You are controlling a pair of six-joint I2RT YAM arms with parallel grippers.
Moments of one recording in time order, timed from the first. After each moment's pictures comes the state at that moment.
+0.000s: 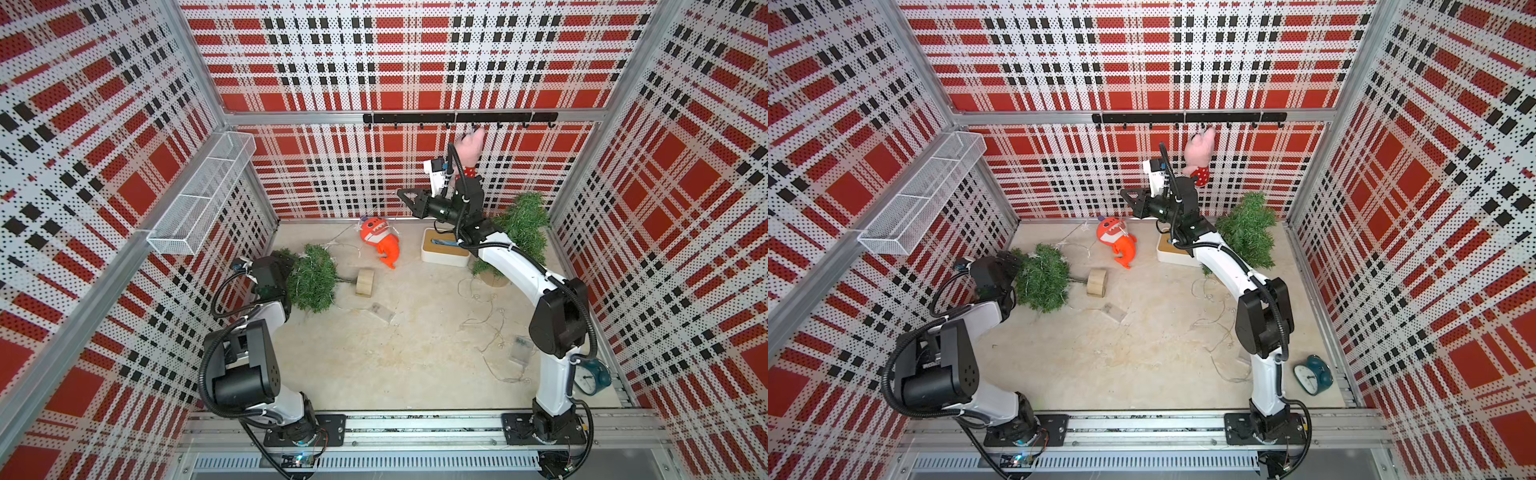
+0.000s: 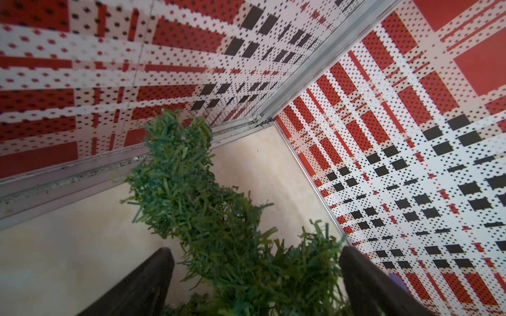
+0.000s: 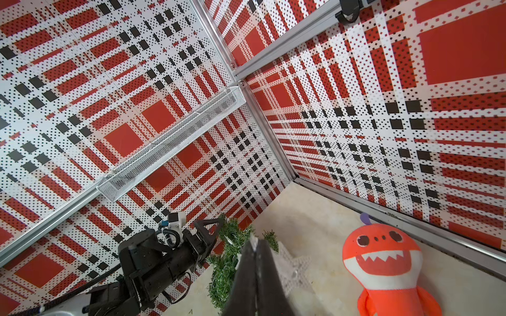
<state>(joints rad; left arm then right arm) 0.29 1.56 0.74 0.47 -0.20 -0.82 0.48 1.98 1.84 0.19 -0.55 0.52</state>
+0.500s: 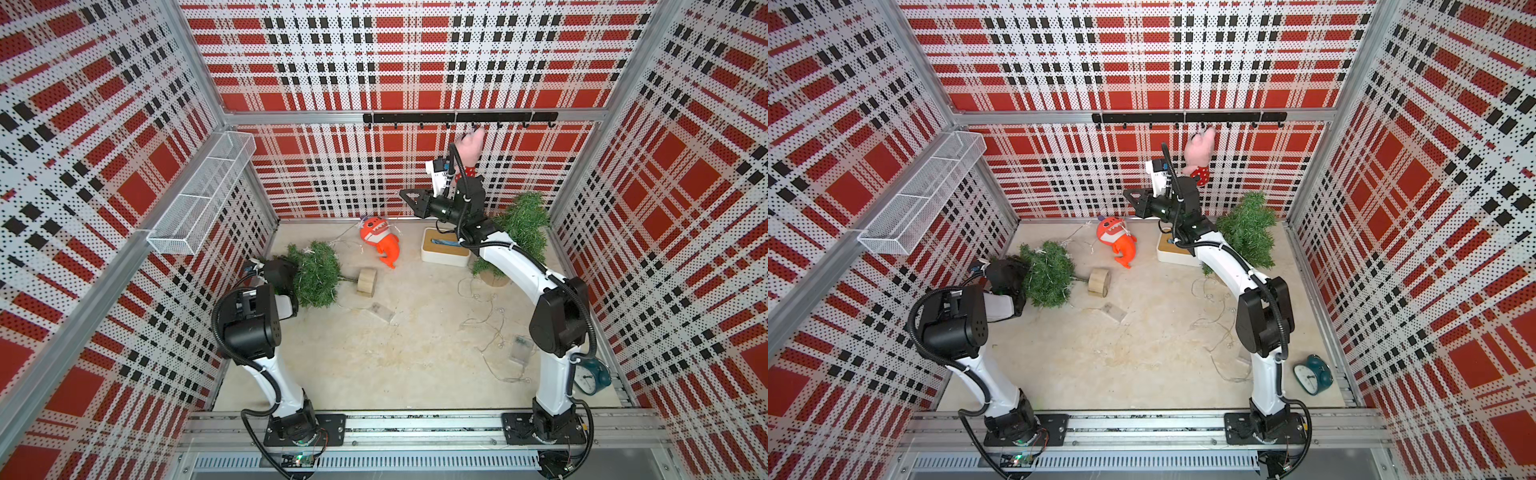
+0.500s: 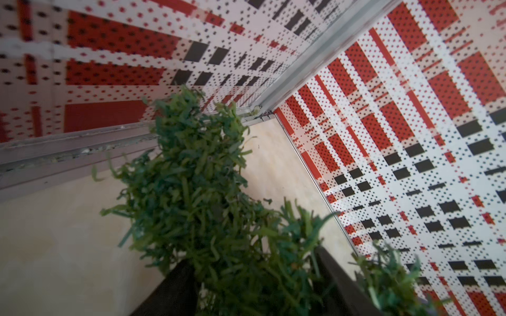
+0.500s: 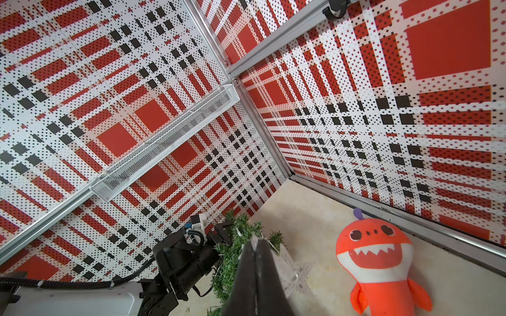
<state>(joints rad) 0.27 1.89 0.79 0.80 -0.15 -0.85 0.47 1.98 1.83 0.18 -0.55 0.52</state>
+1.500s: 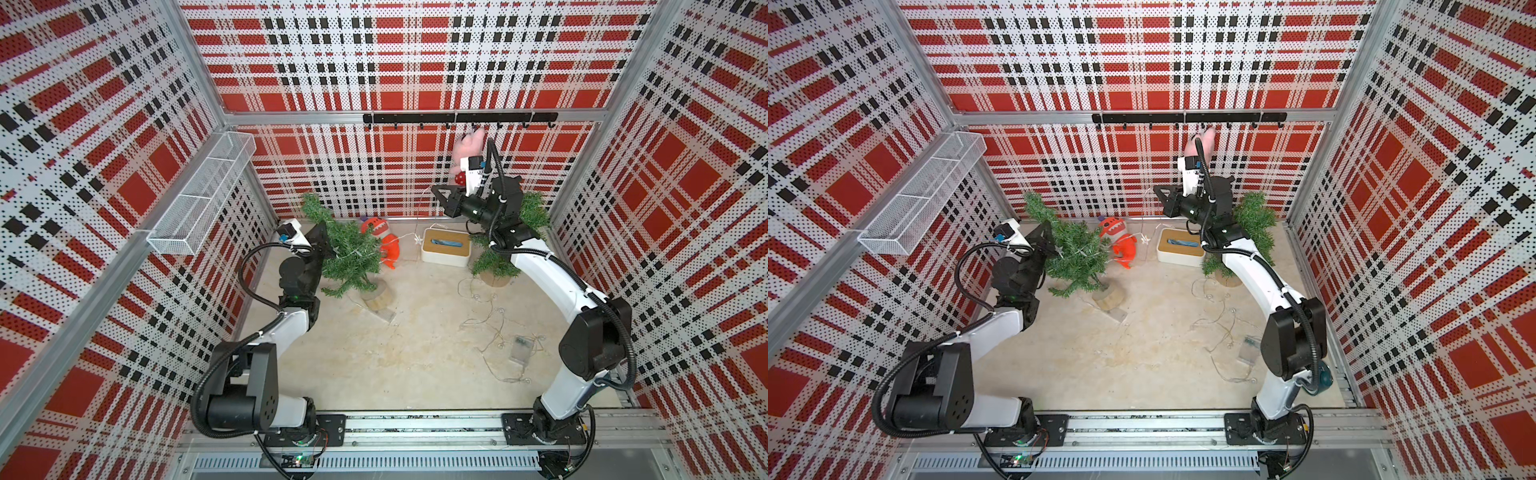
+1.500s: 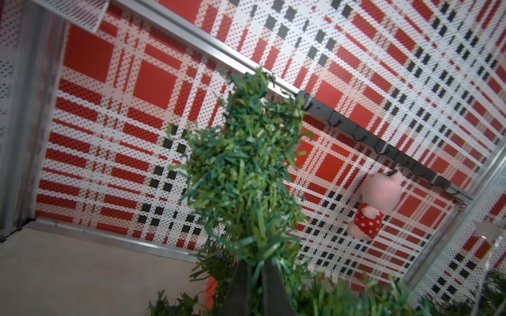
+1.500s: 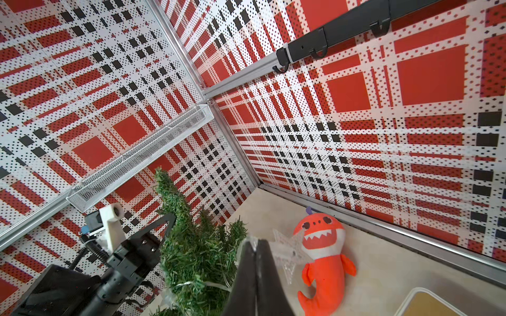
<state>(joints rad) -0.08 1.37 0.69 0.96 0.06 -0.45 0.37 1.74 1.63 0.14 -0.51 0.45</state>
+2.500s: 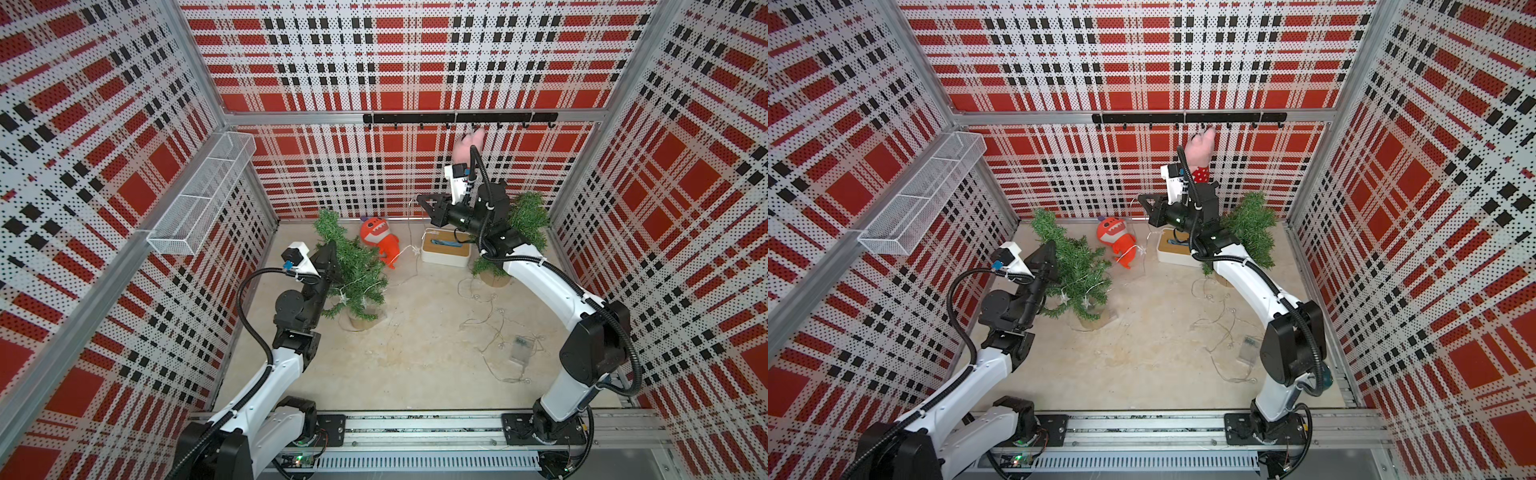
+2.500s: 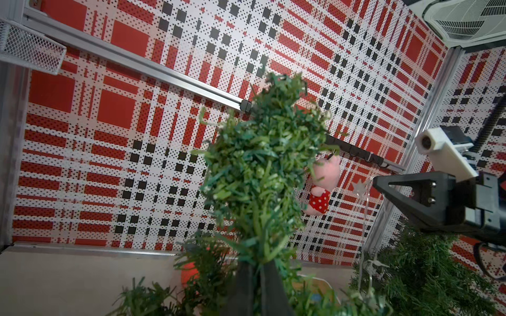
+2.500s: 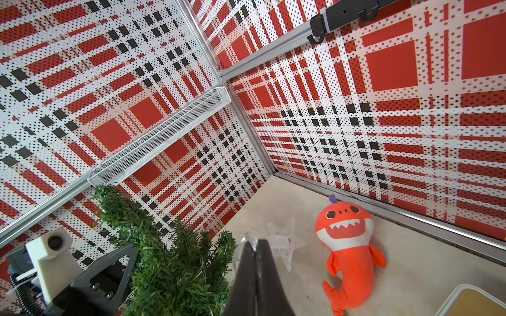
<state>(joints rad) -0.21 1.01 0.50 0.84 0.02 -0.34 0.46 1.72 1.61 0.12 -0.47 0.44</state>
